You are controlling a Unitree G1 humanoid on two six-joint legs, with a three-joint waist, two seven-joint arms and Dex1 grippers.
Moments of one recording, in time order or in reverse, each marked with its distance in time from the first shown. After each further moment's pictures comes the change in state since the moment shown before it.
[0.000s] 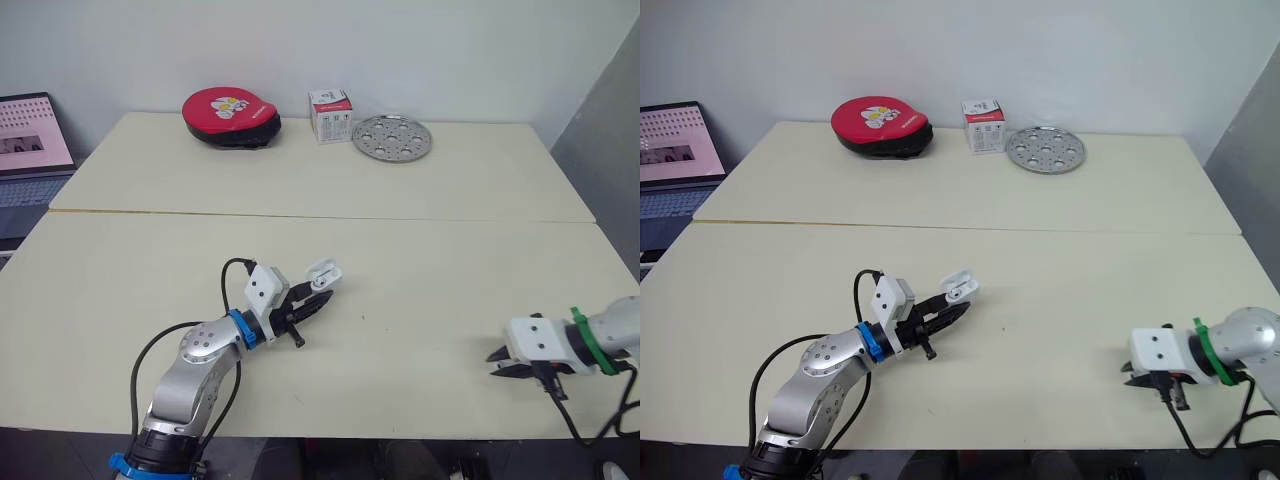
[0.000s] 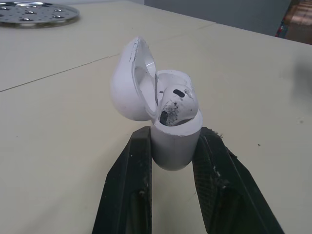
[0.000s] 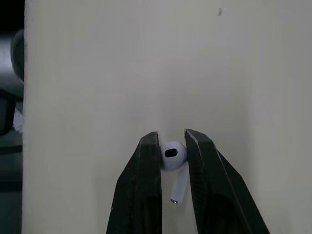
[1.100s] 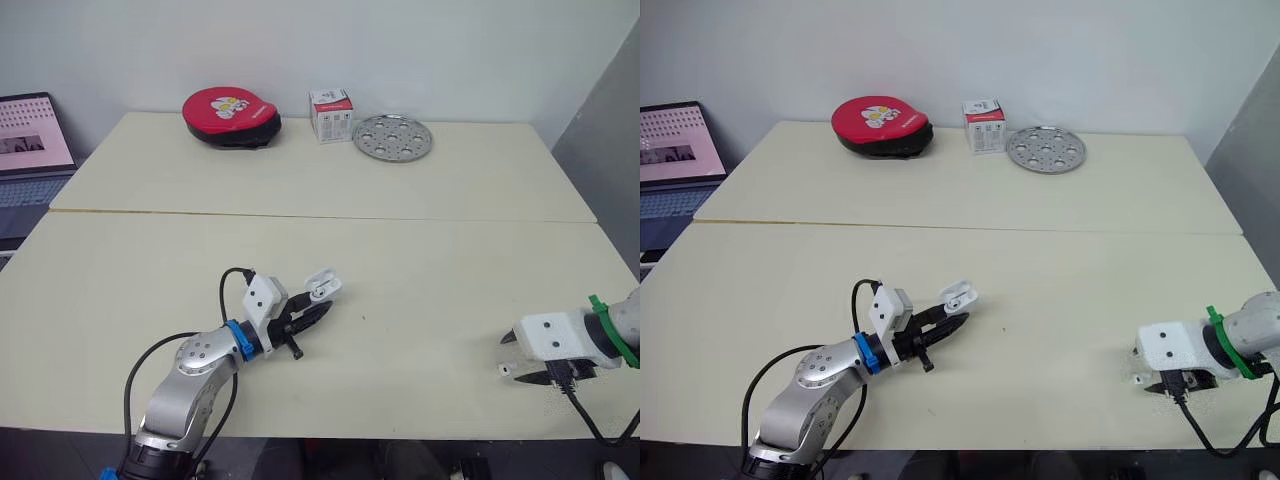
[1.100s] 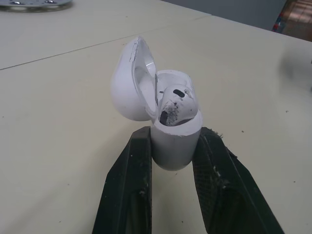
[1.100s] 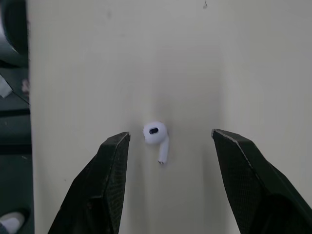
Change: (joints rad) left arm 0.061 0.010 -0.005 -0.062 -0.011 0.039 0.002; right arm 0.012 -0.125 -0.072 -0.253 -0.059 0.244 -0.036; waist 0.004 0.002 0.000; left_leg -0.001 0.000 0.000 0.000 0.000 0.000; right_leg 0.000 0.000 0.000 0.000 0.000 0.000
